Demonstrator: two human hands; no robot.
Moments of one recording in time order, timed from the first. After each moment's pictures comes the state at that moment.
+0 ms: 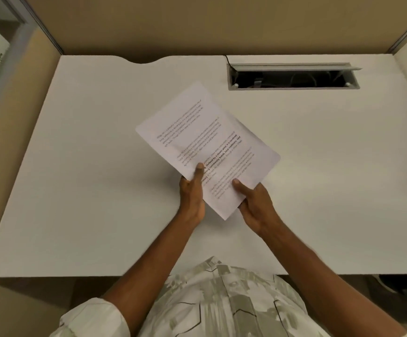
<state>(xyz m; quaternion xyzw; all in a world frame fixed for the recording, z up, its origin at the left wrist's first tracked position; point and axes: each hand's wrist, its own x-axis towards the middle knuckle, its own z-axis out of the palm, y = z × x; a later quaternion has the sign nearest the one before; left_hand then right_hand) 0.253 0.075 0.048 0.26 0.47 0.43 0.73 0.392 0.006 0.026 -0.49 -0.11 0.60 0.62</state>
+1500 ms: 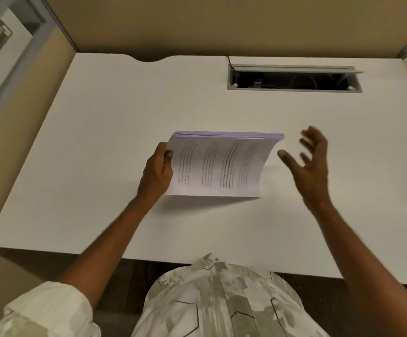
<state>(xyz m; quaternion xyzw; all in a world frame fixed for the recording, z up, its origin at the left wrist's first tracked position) 0.206 0.097 0.047 0.72 0.54 0.31 0.31 0.541 -0.012 0.067 -0.69 -0.41 0.26 0.53</state>
